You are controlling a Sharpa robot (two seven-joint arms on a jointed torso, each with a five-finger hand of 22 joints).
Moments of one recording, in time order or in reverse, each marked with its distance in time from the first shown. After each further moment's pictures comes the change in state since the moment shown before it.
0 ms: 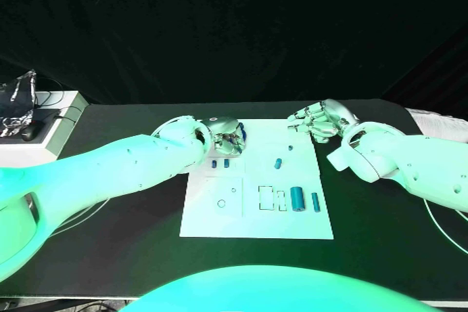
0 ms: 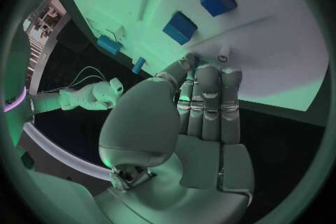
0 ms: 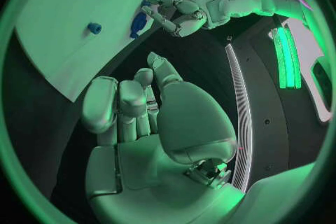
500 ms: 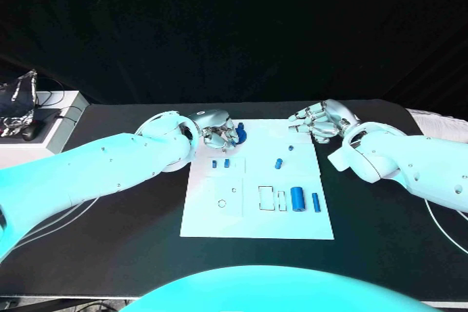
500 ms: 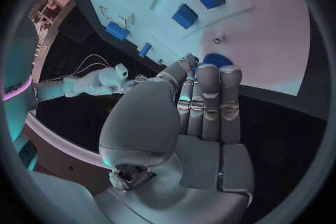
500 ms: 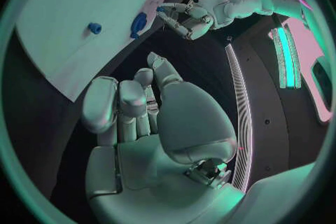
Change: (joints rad) left arm -0.003 -0.119 0.053 0.131 0.048 -0.025 0.000; left_hand 0.000 0.002 -0.003 -0.003 -0.003 -0.006 0.006 0.000 0.000 0.000 0.000 -0.003 0.001 0.001 0.001 0.000 0.001 0.012 -0.004 0.004 0.000 0.000; right arm 0.000 -0.003 0.000 0.001 0.000 0.003 0.000; right_hand 0.000 0.000 0.000 0.000 0.000 0.001 -0.001 0.000 0.000 0.001 0.001 0.000 0.000 0.000 0.000 0.000 0.000 0.000 0.000 0.000 0.000 0.000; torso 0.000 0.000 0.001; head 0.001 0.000
